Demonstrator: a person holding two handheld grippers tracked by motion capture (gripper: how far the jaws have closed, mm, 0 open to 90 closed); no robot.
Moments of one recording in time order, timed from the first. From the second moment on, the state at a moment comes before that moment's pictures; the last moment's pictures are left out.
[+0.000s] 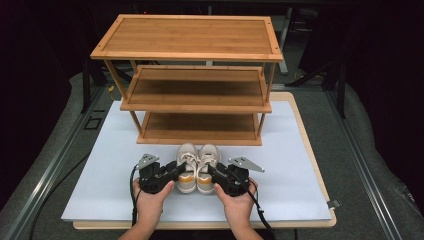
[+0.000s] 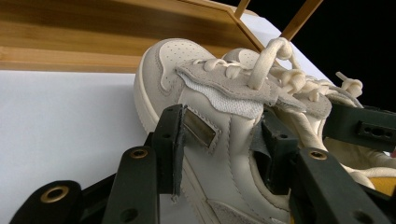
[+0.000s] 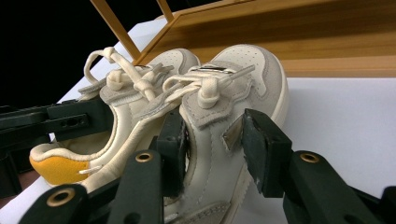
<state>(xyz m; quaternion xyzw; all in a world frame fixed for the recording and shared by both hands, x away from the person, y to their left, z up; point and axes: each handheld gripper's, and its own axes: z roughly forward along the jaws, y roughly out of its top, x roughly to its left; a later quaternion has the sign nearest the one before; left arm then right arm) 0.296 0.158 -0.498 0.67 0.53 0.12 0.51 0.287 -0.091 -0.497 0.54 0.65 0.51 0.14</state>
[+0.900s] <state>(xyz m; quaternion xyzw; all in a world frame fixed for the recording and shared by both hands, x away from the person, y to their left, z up) 0.300 0.162 -0.464 0.67 0.52 0.12 0.52 0.292 -0.089 -0.463 0.53 0.66 0.52 0.14</state>
